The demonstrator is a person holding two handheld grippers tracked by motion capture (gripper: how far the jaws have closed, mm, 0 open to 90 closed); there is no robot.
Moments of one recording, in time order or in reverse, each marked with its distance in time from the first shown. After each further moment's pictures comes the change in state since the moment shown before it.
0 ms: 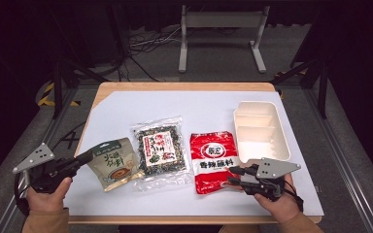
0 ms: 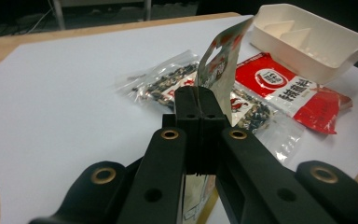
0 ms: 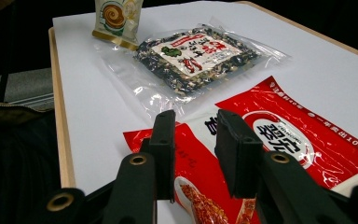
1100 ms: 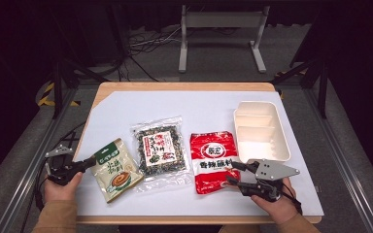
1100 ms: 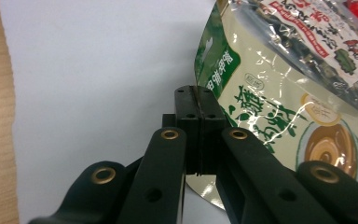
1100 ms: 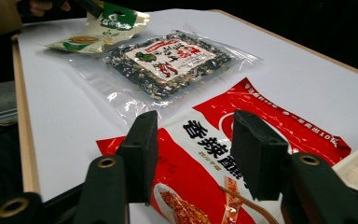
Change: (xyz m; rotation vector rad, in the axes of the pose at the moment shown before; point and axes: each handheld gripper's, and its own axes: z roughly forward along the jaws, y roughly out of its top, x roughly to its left) left arm 0.066 -0.059 0.056 0.257 0.123 -0.253; right arm 0.003 -0.010 0.007 -0.043 -0.111 0.020
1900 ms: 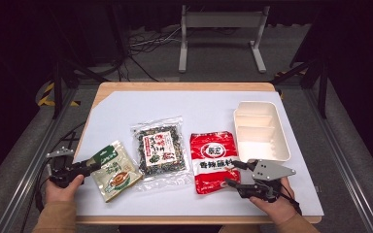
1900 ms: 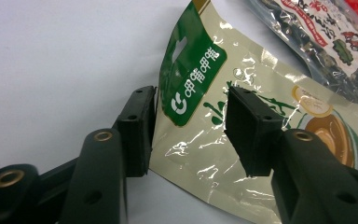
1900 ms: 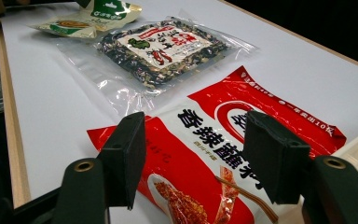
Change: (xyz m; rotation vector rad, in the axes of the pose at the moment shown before) left arm 0.007 -0.007 0.010 0.042 -0.030 -0.032; right arm 0.002 -0.002 0.004 0.050 -0.031 -0.013
